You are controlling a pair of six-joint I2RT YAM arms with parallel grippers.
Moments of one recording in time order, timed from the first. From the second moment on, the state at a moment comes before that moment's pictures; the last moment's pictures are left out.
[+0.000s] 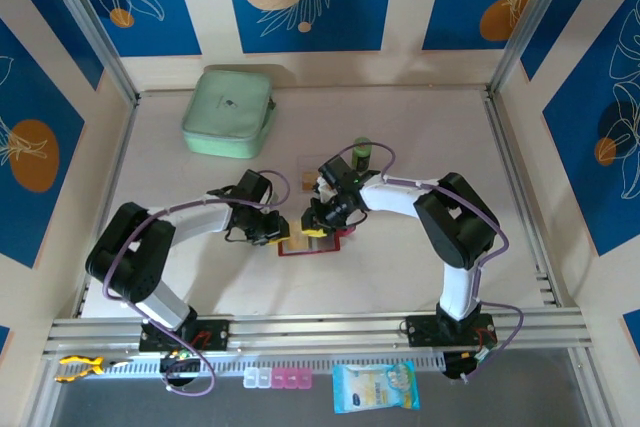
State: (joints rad) left arm -0.53 1.59 0.78 -0.39 0.41 -0.70; right arm 0.69 1.87 1.10 -0.40 -0.62 0.77
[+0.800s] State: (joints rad) left arm -0.53 1.59 0.78 -0.40 0.41 -0.70; right arm 0.70 1.90 1.11 -0.42 -0.59 0.76
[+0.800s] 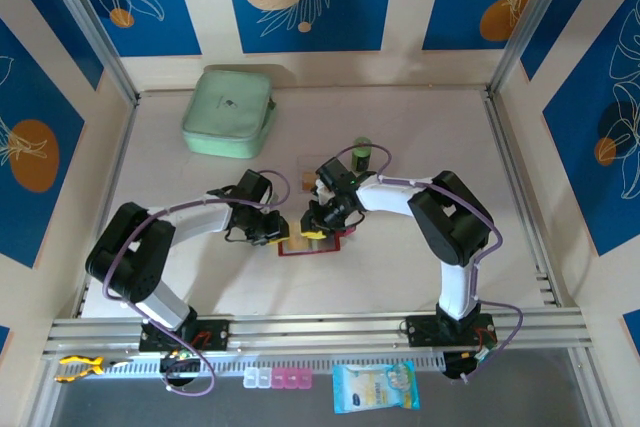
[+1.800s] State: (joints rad) left arm -0.53 1.59 0.78 -0.41 0.40 -0.70; right arm 0.70 1.87 1.11 -0.41 -0.60 0.75
